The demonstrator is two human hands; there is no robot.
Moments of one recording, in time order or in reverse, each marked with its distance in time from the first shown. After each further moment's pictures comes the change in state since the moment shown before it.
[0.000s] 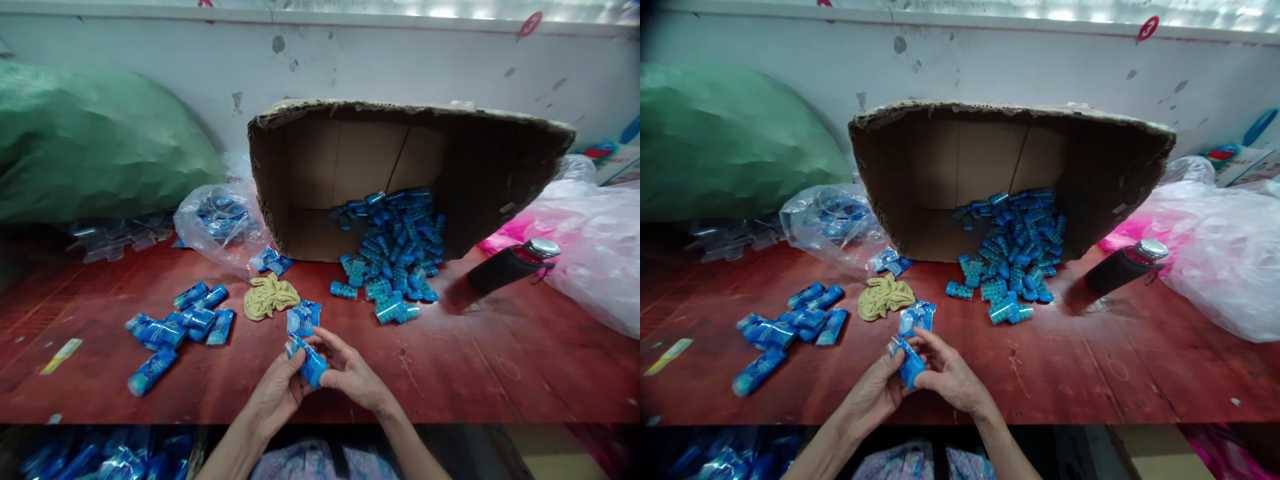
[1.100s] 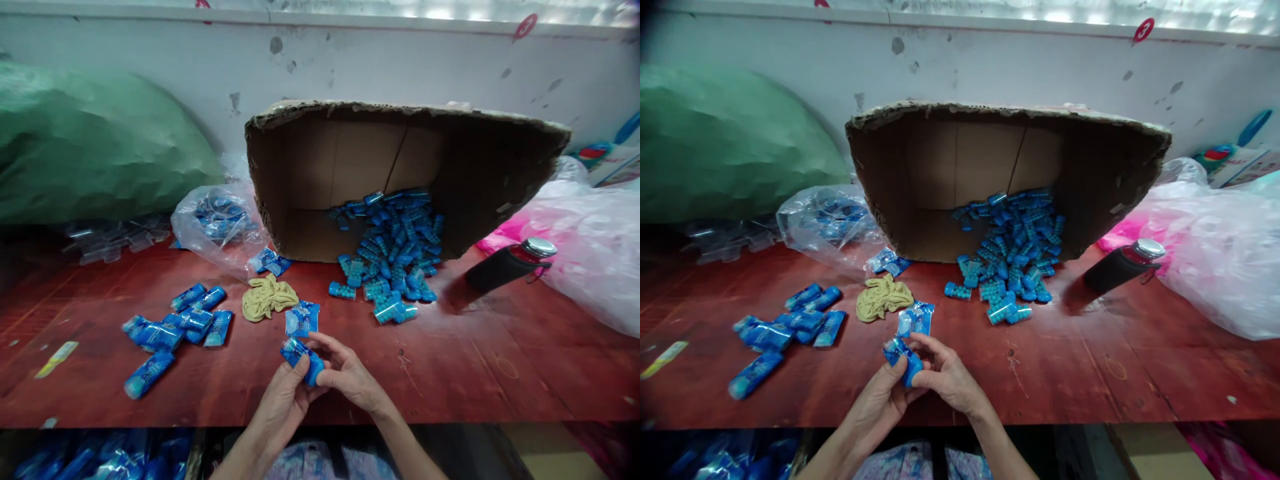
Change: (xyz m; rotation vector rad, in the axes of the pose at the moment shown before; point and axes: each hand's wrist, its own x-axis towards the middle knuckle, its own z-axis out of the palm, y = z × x) left_hand -0.007 -0.012 0.012 0.007 0.074 0.042; right_hand 0.002 0.003 0.001 -0.009 0.057 0.004
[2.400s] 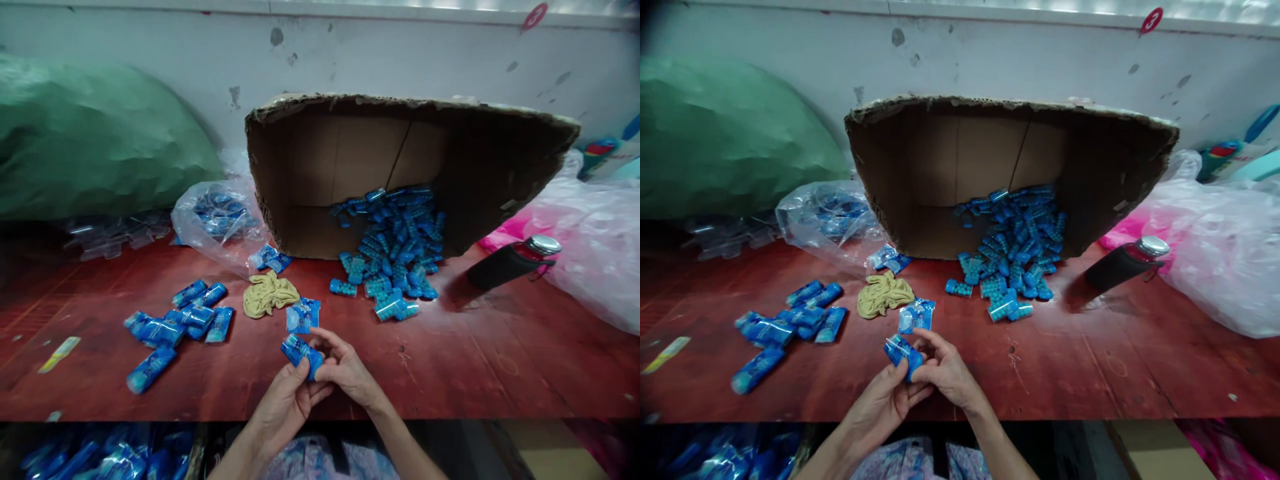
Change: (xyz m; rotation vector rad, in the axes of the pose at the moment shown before) left_hand -0.004 -0.005 -0.005 -0.072 -0.063 -0.081; right_hand 0.004 0.010 0.001 -0.045 0.129 0.054
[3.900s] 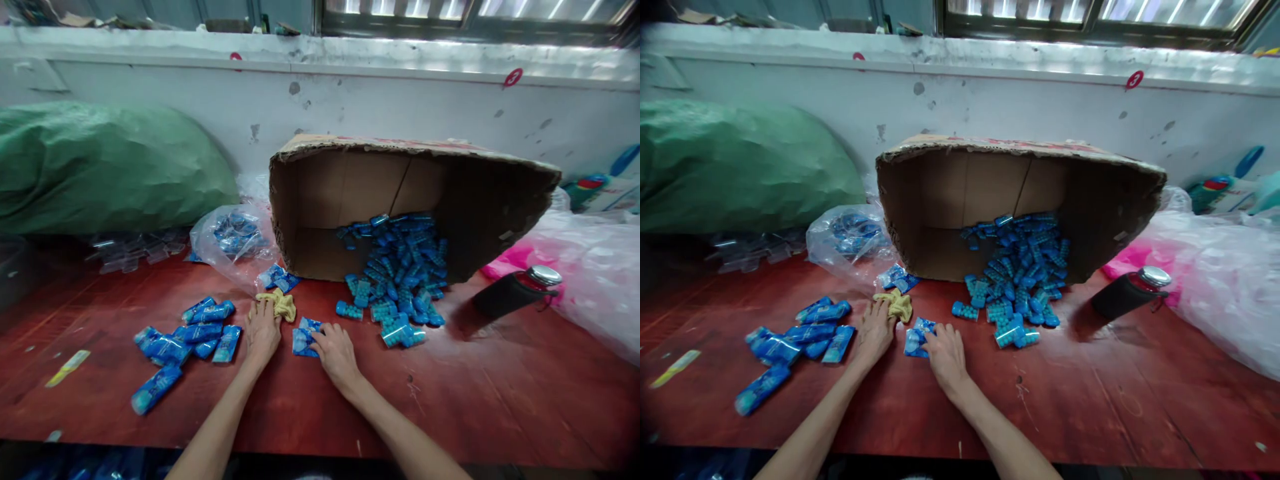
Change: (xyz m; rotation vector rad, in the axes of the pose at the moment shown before) left_hand 0.104 0.103 -0.066 1.994 0.804 0.898; right_hand 0.064 -0.003 -0.001 -1.561 0.226 -0.234
